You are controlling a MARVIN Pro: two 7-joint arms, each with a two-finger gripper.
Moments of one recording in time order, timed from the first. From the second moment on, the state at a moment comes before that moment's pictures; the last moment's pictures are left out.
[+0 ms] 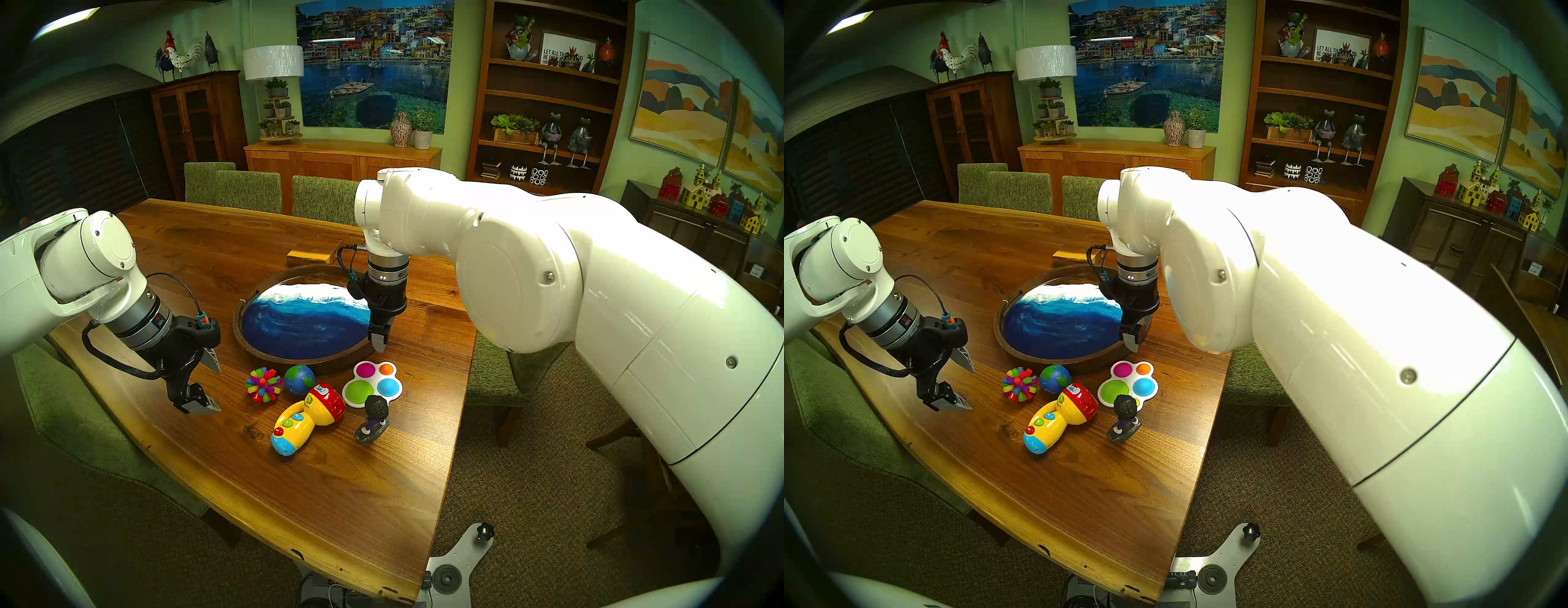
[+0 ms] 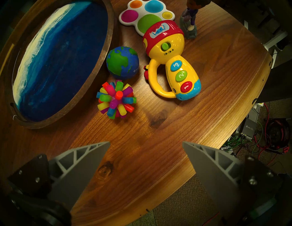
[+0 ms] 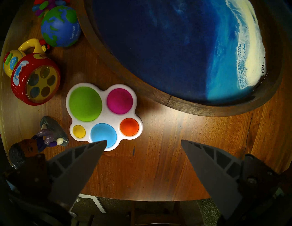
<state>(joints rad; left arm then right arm) -0.40 -0.10 0.50 -1.89 -0.43 0.69 -1.13 0.08 -1.95 -1.59 -0.33 1.80 0.59 1.24</state>
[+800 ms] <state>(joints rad) -0.38 -0.17 0.51 -2.04 -0.58 0.91 -0.93 0.08 -1.95 -1.59 -0.33 1.80 0.59 1.24</state>
